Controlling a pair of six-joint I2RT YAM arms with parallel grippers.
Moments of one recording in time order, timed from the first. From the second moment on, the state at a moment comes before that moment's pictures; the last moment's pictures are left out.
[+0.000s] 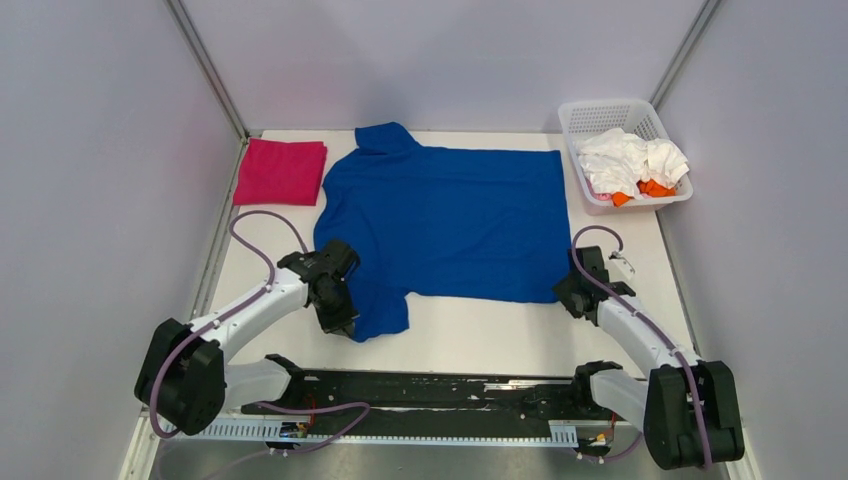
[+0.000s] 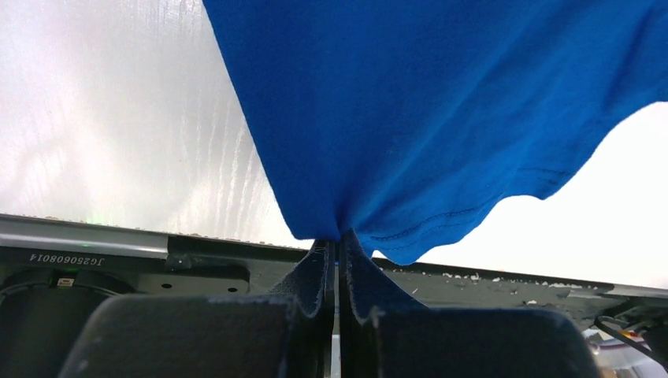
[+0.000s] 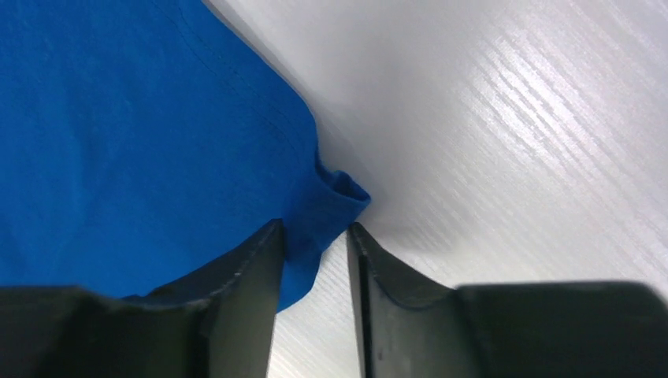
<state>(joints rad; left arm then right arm) -0.52 1.20 0.69 -0.93 0.05 -0.89 0.14 1.07 0.45 -0.43 0.27 1.01</state>
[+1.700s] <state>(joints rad) -0.16 1.54 1.24 -0.51 0.26 -0.70 0.05 1.33 0.91 -0.42 0.10 0.70</state>
